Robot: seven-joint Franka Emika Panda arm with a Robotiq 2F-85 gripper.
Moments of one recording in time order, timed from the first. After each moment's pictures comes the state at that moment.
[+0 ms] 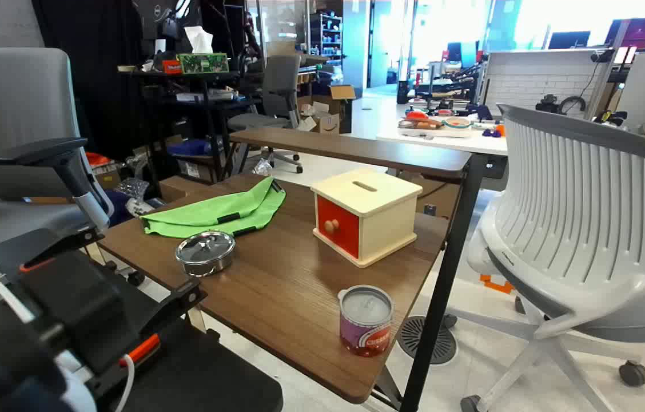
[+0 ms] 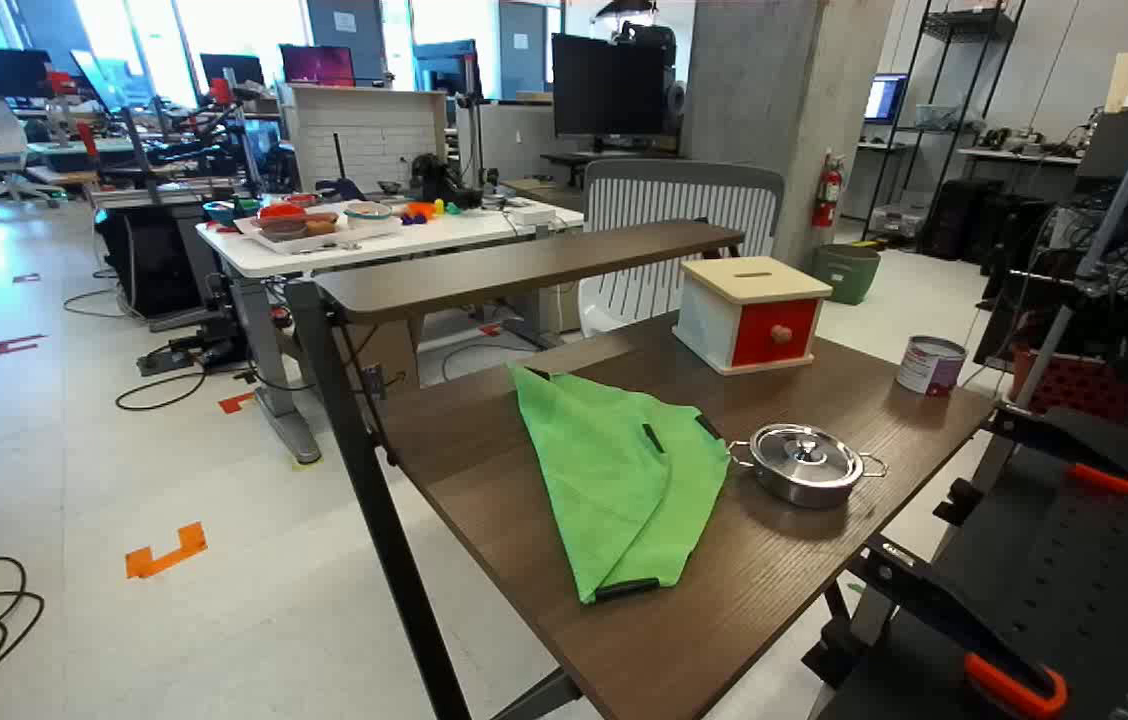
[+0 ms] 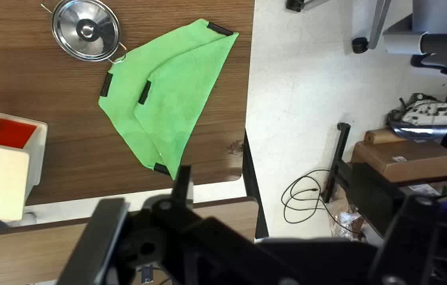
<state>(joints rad) 0.16 -0.37 0.14 -2.37 0.21 2.25 0.13</state>
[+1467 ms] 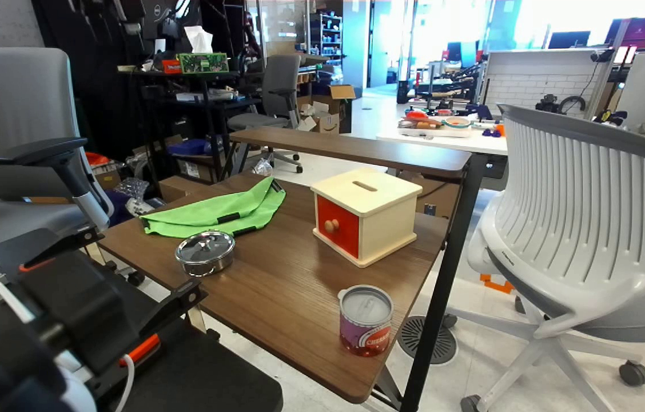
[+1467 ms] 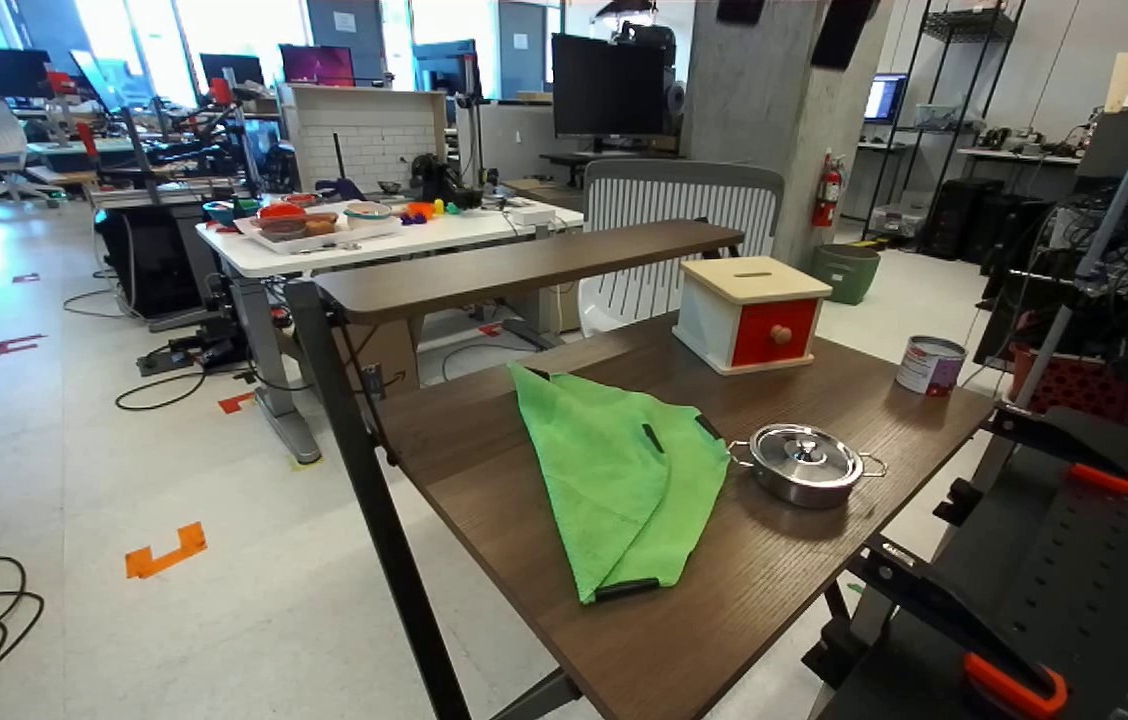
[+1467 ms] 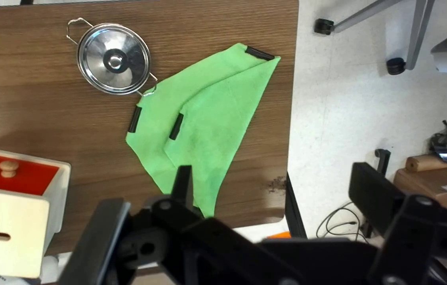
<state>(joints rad) 0.11 -0.21 0.13 -2.41 0.17 2.34 0.13</state>
